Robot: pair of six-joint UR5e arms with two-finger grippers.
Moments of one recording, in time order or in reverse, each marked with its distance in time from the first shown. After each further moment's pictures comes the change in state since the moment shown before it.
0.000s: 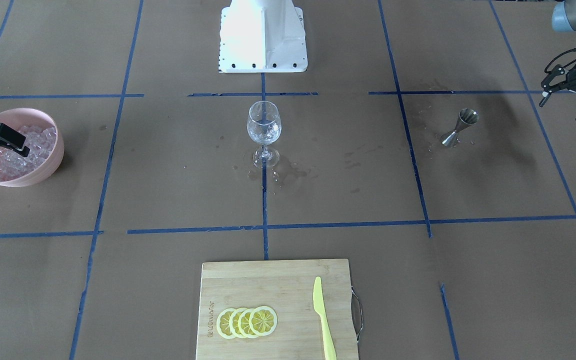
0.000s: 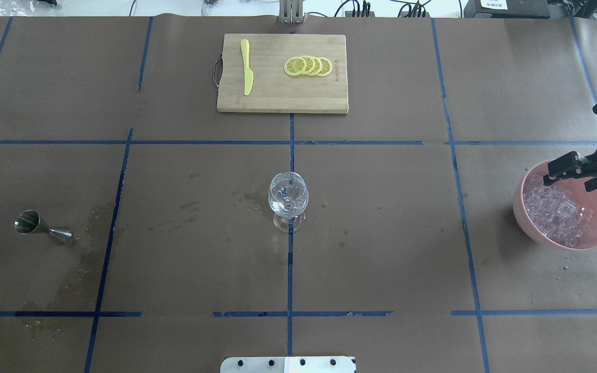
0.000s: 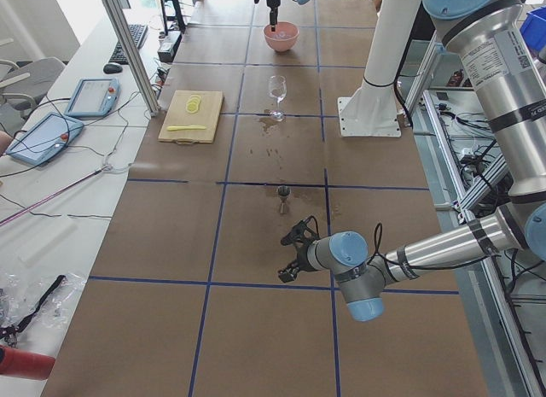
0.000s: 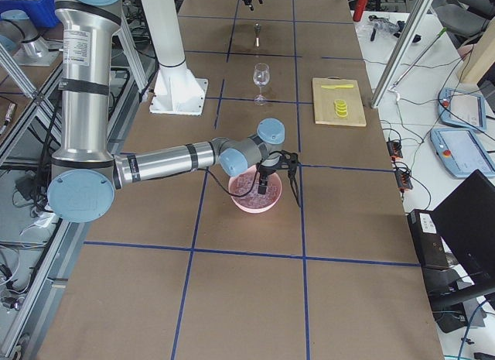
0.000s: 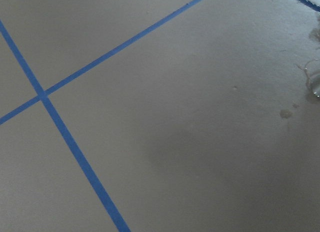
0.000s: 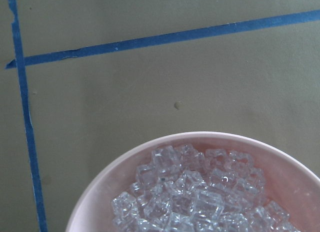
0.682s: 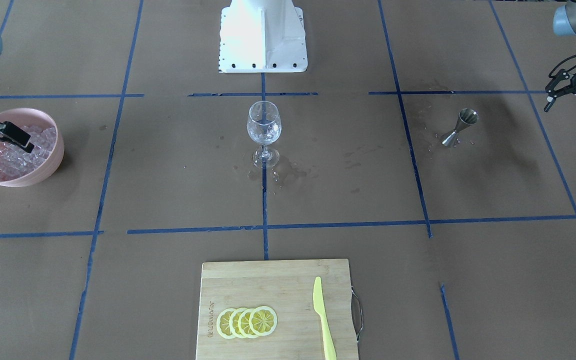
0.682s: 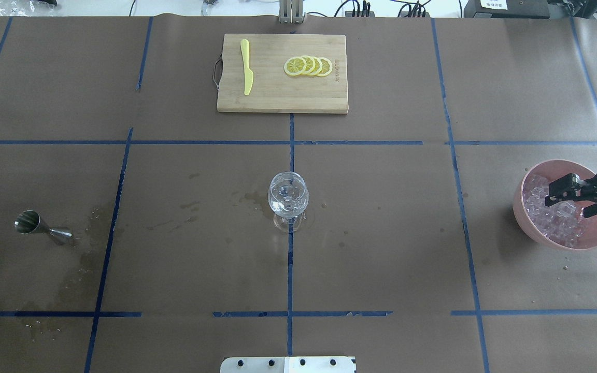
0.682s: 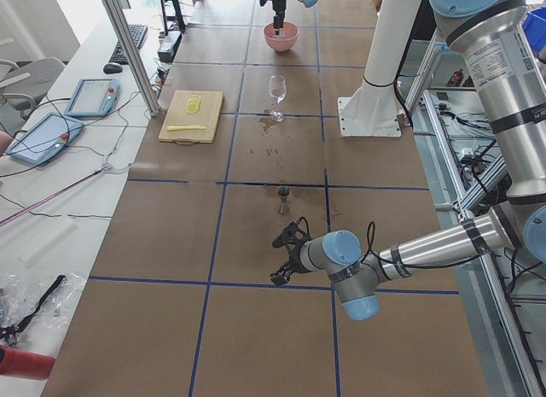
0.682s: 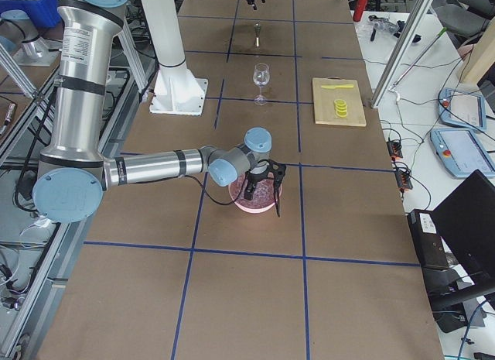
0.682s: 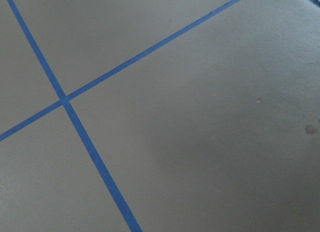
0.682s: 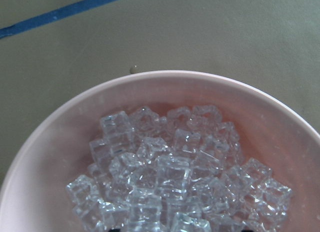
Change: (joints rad) left arm -0.020 -0.016 -0.003 0.019 0.000 -0.007; right arm -0.065 -0.076 -0.006 0.083 -0.035 0.175
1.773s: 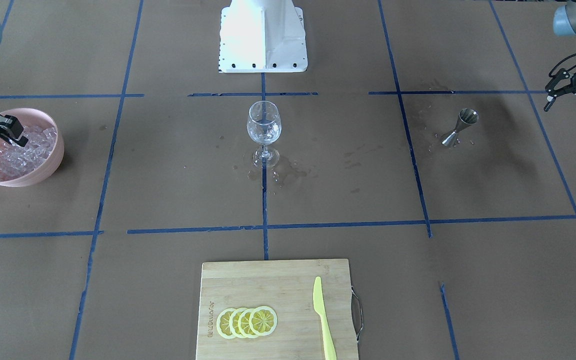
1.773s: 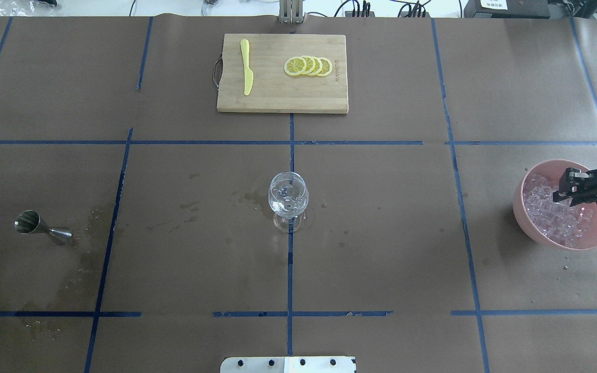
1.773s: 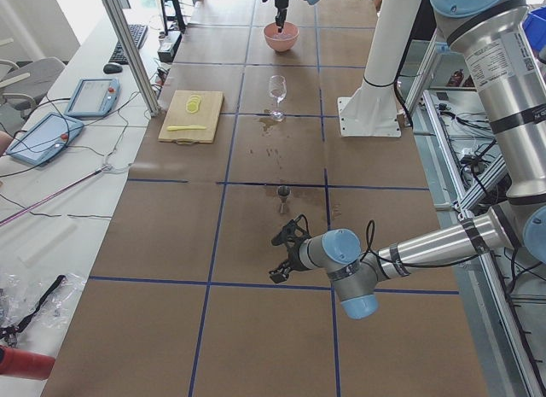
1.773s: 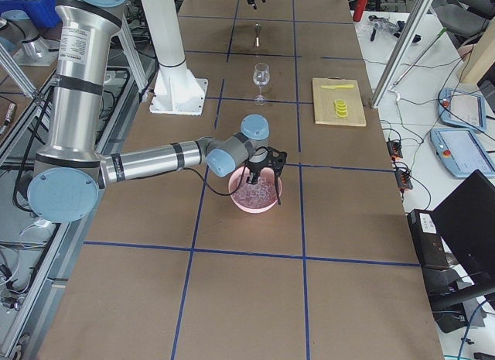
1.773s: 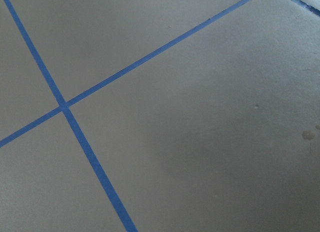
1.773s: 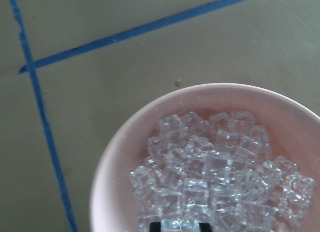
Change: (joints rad) left arm -0.004 -0.001 -0.011 -0.002 -0.010 -0.021; right arm 0.034 -0.003 0.128 -0.008 -0.005 0.018
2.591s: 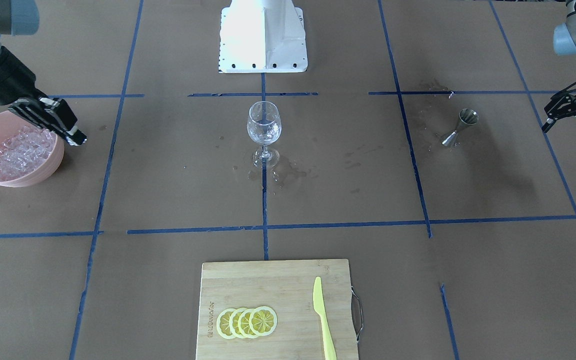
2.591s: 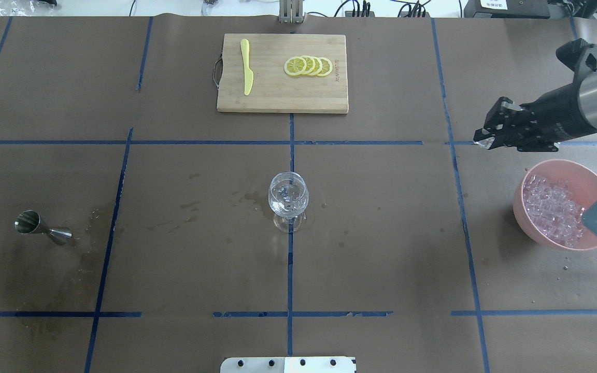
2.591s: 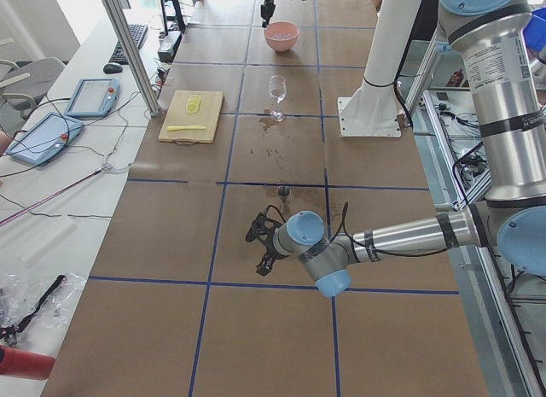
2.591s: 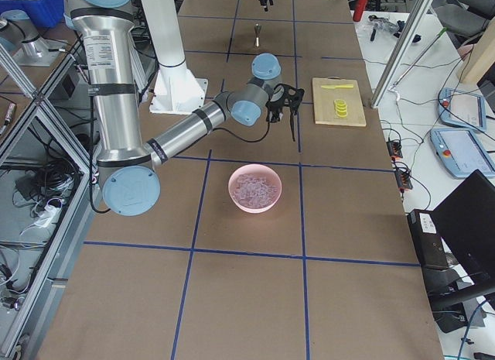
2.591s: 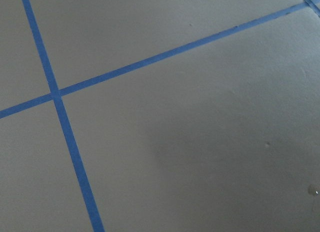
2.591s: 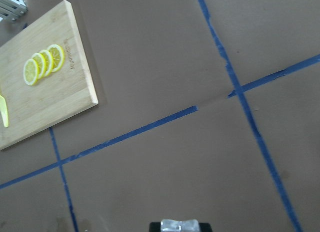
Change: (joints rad) left arm -0.107 -0.155 -0.086 0.465 -0.151 -0.104; right arm -0.085 0.329 0.083 -0.010 -0.053 0.412
